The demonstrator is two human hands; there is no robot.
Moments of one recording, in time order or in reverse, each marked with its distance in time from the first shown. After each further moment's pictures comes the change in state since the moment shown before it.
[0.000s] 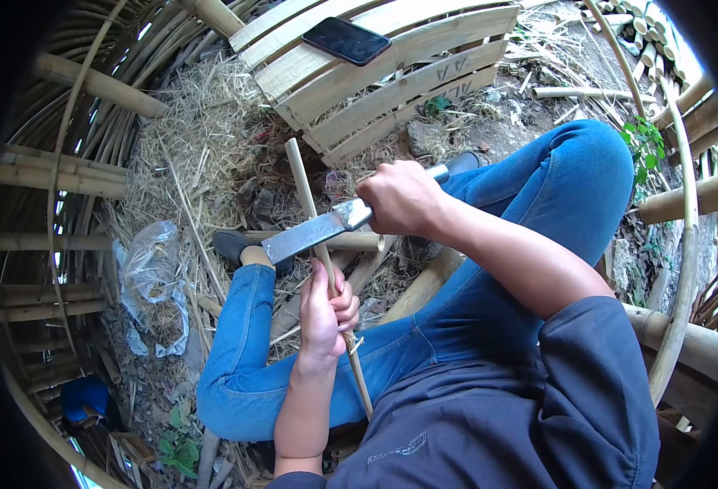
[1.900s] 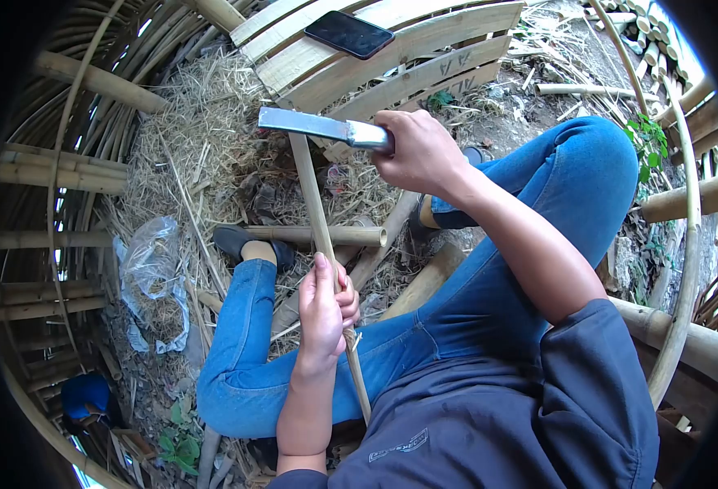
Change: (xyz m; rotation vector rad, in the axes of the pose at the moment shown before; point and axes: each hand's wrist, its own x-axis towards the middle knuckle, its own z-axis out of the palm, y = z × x) left_hand -0.006 0.006 0.011 0.148 0.053 0.084; right_hand 0.014 0.013 -0.036 0.238 0.242 0.235
